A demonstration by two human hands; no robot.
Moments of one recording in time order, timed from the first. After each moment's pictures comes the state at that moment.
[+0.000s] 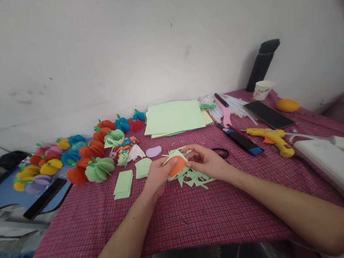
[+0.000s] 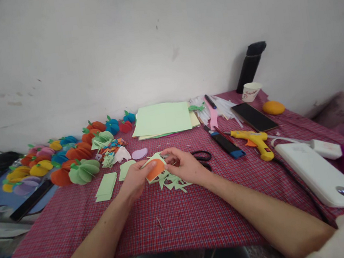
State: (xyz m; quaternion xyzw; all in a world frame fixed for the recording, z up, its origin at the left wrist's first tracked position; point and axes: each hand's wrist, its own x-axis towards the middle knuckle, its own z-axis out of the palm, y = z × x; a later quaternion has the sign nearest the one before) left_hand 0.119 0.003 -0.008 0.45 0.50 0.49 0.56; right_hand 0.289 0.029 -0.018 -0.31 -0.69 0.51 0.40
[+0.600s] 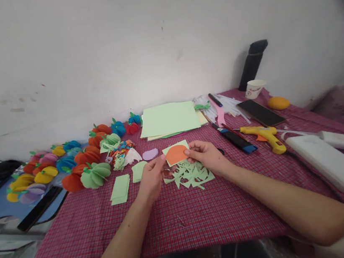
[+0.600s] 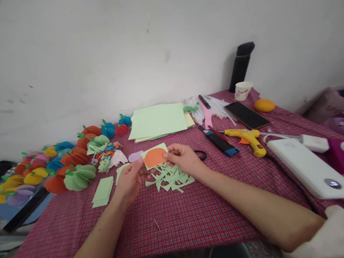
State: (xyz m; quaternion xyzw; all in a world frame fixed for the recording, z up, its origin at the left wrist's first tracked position) left_hand 0.120 0.000 0.006 0.42 0.45 0.54 0.58; right_hand 0.294 0.038 -0.010 -0.38 -0.56 0.57 0.46
